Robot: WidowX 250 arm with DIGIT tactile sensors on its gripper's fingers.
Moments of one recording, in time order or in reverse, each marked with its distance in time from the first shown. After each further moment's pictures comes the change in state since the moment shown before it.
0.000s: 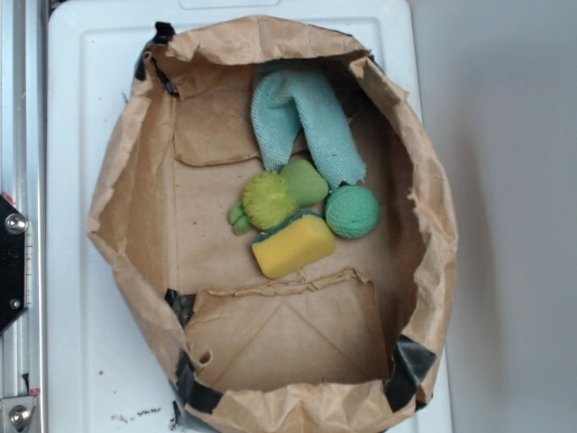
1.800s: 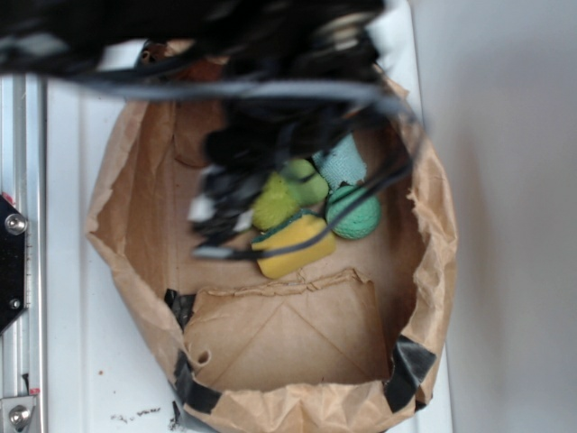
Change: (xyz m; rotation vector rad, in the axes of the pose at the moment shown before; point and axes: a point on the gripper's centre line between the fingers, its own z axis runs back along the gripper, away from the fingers) arm 0.112 0.063 -0.124 -0.018 0.069 -0.283
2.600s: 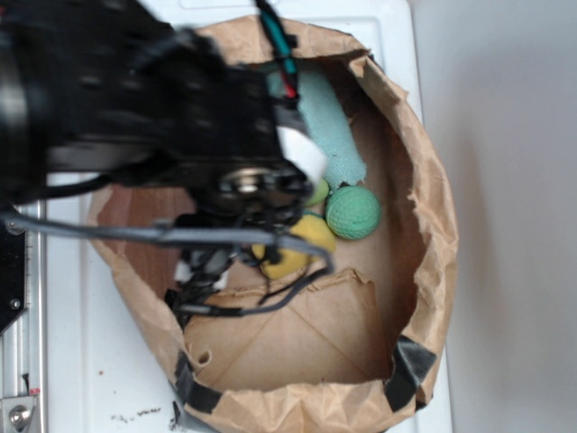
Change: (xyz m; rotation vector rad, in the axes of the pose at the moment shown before) arm 0.024 -0.012 -0.054 0.056 -0.035 -0.018
